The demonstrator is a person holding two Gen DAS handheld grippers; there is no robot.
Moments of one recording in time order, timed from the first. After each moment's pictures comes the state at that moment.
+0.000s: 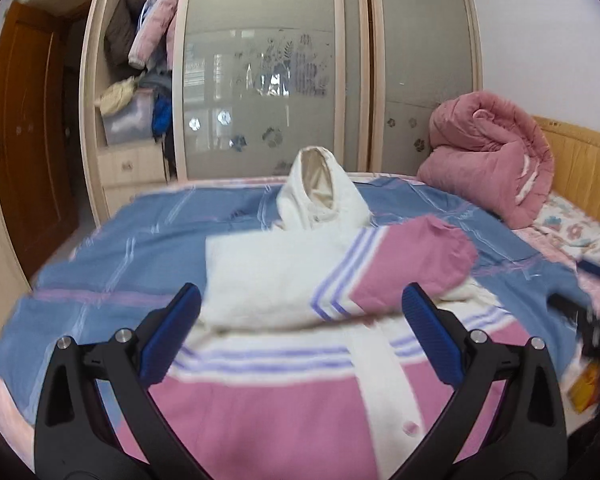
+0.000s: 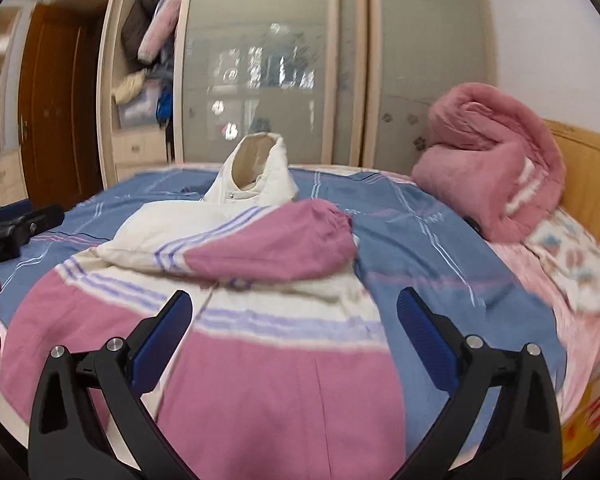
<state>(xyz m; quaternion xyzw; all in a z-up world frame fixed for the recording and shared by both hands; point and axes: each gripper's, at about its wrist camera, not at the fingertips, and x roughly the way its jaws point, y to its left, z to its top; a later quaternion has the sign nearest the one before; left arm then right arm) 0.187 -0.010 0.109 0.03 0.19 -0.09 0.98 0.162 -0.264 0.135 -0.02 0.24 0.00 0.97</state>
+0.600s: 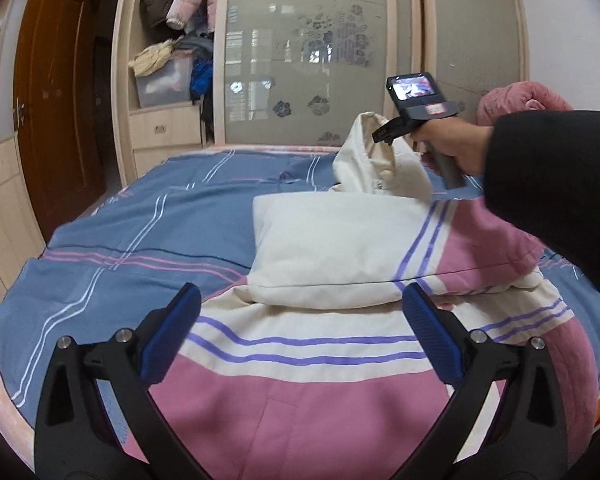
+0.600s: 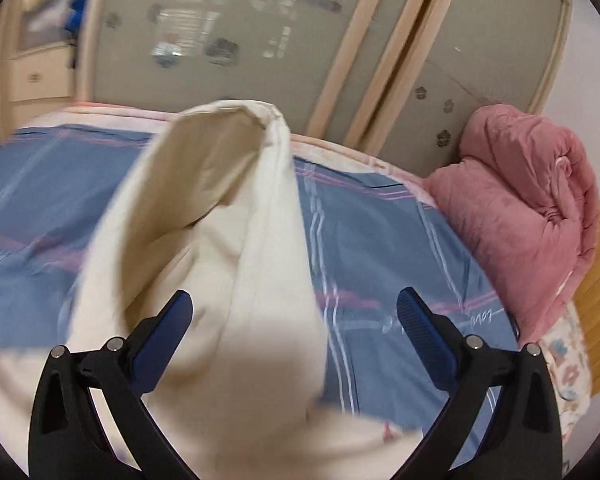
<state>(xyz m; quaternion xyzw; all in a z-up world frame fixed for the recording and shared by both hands) 0.232 0.038 0.059 -0.01 0.24 -0.04 0.97 0.665 -0.178 0.108 -0.12 0.36 -0.15 0.91</state>
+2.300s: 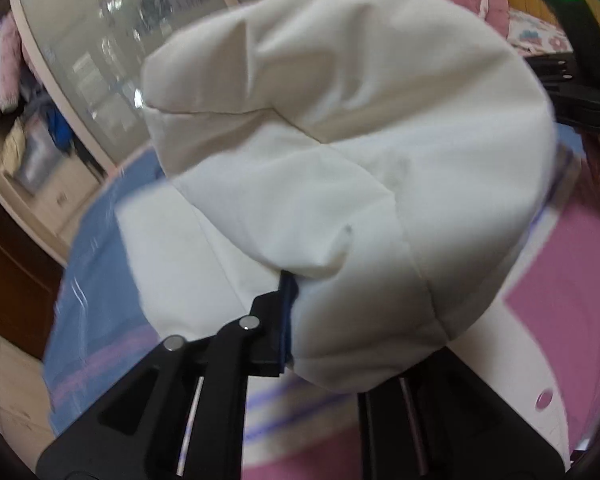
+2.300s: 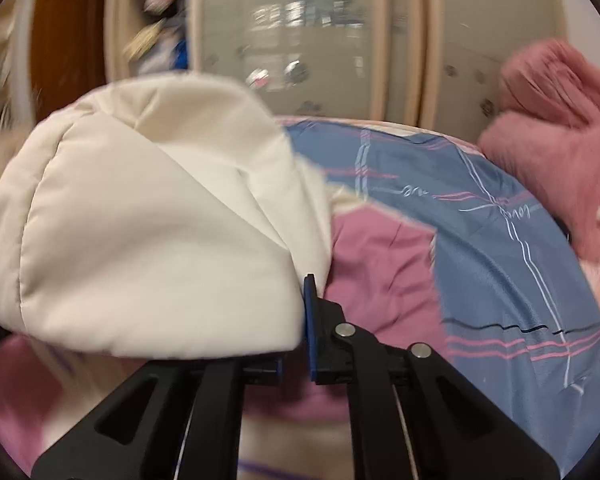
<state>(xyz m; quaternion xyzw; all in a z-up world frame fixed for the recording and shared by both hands) 0.315 -0.072 0.009 0.26 0.35 -0.18 0.88 0.315 -0.276 0.054 -0.06 0.31 0.08 0.94</state>
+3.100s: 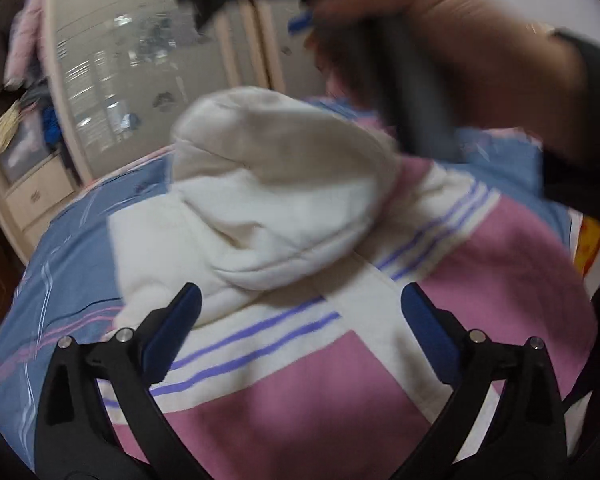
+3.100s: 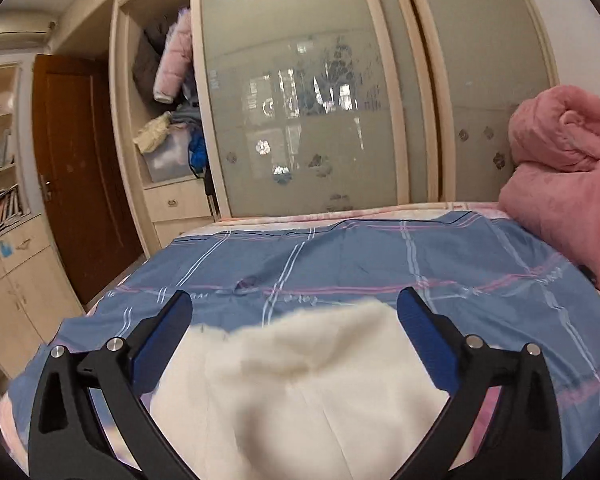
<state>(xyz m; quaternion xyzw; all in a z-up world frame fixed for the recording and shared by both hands) 0.255 -0.027 0.030 0.15 0.26 -0.27 0.92 0.404 -0.162 0.189 0.06 0.21 0.08 0.97</state>
